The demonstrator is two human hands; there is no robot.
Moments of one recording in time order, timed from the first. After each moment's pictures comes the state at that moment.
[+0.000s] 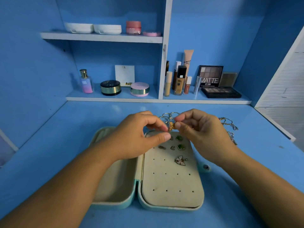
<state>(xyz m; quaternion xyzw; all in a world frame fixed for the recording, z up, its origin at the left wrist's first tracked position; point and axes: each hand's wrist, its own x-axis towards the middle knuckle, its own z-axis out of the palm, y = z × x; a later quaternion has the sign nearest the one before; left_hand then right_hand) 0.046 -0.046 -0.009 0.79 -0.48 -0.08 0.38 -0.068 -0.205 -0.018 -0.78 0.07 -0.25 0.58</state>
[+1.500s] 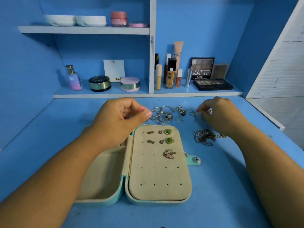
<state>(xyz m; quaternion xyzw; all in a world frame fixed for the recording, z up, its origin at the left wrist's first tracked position) 0.051 -0.051 -0.010 0.72 -0.39 -0.10 0.56 -0.069 -0.304 -0.026 -0.94 0.27 -0.17 0.15</state>
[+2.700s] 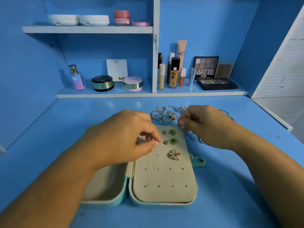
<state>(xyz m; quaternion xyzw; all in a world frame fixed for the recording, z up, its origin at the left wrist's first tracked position) 0.038 -0.037 0.001 0.77 -0.60 0.00 0.23 -0.075 -0.244 -0.009 -0.92 0.14 -0.11 0.34</state>
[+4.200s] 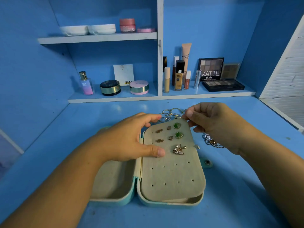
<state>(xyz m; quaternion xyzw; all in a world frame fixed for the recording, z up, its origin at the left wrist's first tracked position) 0.052 -0.035 -0.006 0.81 -0.50 -0.17 0.25 -0.076 -0.232 -0.004 -0.80 0.19 -0.15 0.55</state>
